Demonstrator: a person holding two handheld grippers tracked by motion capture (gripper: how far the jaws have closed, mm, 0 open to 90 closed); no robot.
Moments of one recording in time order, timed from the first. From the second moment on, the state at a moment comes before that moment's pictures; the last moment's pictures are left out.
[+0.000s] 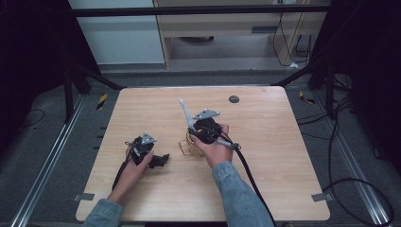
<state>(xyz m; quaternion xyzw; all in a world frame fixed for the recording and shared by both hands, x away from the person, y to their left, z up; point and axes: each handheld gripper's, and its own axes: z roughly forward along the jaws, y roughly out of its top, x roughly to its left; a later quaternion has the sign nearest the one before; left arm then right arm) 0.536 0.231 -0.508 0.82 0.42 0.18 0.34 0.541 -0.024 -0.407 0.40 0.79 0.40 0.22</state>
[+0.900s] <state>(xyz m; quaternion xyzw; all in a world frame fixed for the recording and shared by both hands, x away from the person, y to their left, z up) 0.536 0.231 -0.508 0.82 0.42 0.18 0.34 0.535 -0.029 -0.399 0.40 0.79 0.41 0.22</state>
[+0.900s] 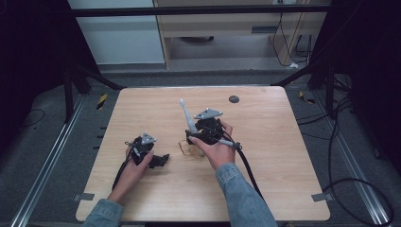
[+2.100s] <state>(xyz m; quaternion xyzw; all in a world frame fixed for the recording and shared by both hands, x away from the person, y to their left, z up) 0.536 0.231 -0.508 0.82 0.42 0.18 0.34 0.525 -0.066 -0.392 0.40 0.78 0.41 0.26</state>
